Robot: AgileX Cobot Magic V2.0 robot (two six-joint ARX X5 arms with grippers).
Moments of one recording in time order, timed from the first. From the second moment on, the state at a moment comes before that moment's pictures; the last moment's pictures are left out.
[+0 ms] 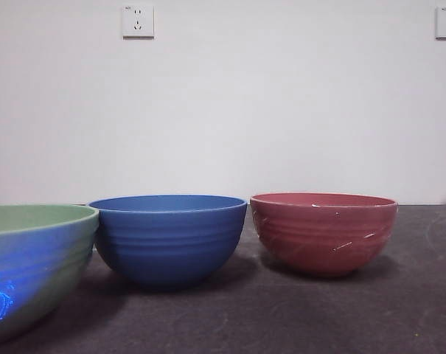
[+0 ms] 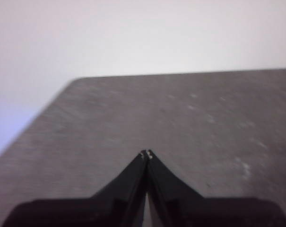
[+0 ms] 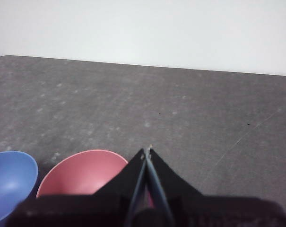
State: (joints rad) left arm 0.04 0.01 0.27 -0.40 -0.04 0.03; right arm 0.37 0.43 0.66 -0.47 0.11 0.02
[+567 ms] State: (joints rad) left arm 0.04 0.00 0.02 -0.20 0.03 0.02; right arm 0.37 0.43 0.66 -0.49 0.11 0.02
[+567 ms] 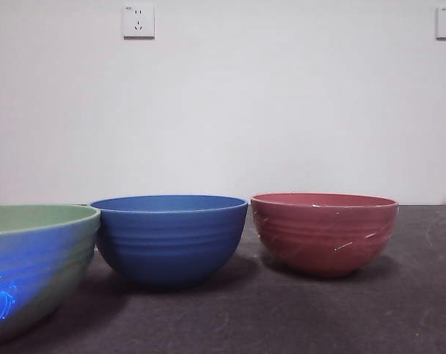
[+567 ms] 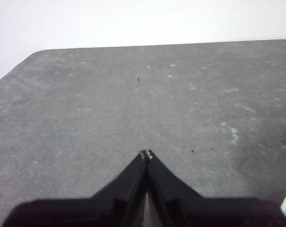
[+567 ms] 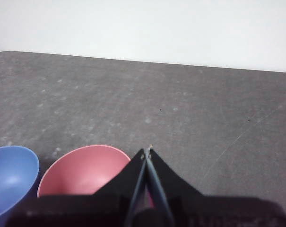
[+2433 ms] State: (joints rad) left arm 0.04 0.00 0.02 -0.20 0.03 0.02; right arm 0.08 0.01 0.03 -0.19 -0.12 0.02
